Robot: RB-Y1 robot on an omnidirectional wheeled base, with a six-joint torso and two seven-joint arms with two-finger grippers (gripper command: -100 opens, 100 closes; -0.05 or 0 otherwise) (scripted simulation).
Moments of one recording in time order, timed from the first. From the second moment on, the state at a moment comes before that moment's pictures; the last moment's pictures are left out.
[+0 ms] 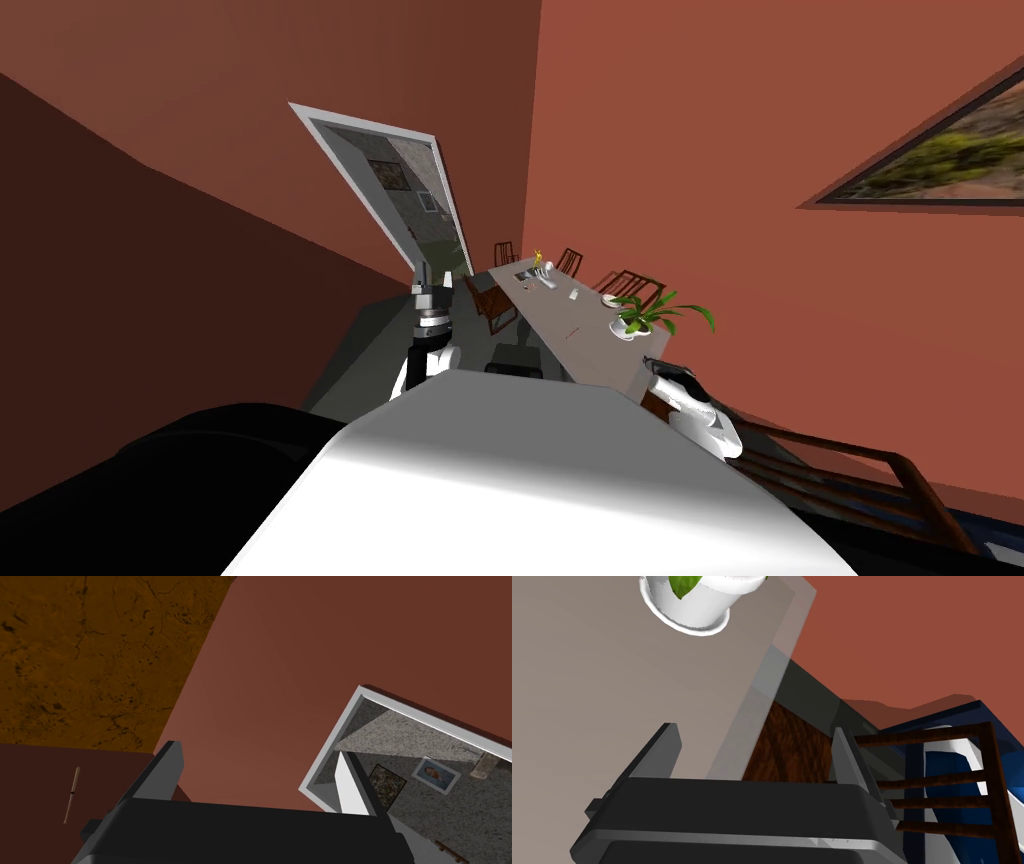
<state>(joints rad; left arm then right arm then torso) 0.53 -0.02 -0.05 -2.36 0.01 -0.45 0.10 0.13 -0.38 -0.72 -1.15 -0.12 0.23 -1.18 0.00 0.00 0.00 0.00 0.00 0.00</state>
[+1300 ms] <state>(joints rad) 0.53 -0.02 -0.05 -2.36 0.01 -0.45 0.10 0.01 -0.41 -0.93 -0.82 -0.13 0.52 -1.43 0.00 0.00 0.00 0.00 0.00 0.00</state>
